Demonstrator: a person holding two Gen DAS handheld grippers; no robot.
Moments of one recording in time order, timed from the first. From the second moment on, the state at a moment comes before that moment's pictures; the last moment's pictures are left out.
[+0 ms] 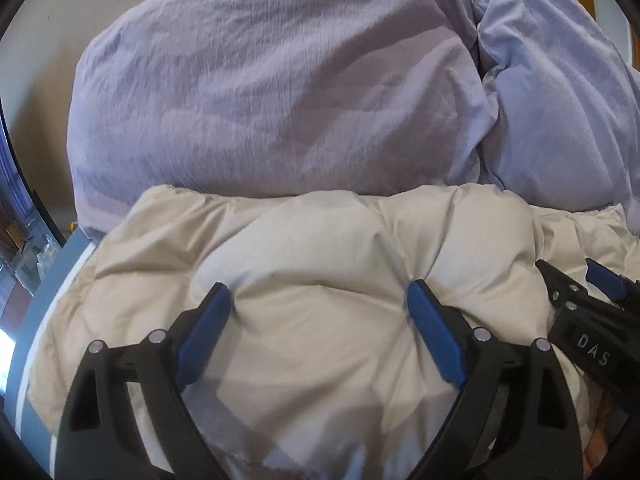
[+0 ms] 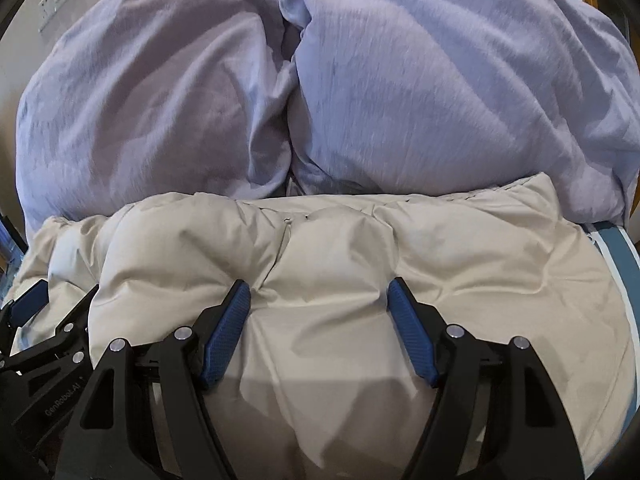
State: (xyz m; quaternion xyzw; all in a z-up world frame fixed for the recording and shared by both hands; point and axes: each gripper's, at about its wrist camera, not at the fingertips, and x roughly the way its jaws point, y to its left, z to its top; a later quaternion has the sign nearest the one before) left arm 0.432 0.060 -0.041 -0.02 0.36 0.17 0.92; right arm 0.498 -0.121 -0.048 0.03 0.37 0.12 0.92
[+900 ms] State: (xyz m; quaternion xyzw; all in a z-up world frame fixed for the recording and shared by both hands) left arm 0.446 0.061 -0.070 -0.04 0.36 0.16 0.92; right arm 0.515 -0.107 -0.064 0.01 0.38 0.09 0.92
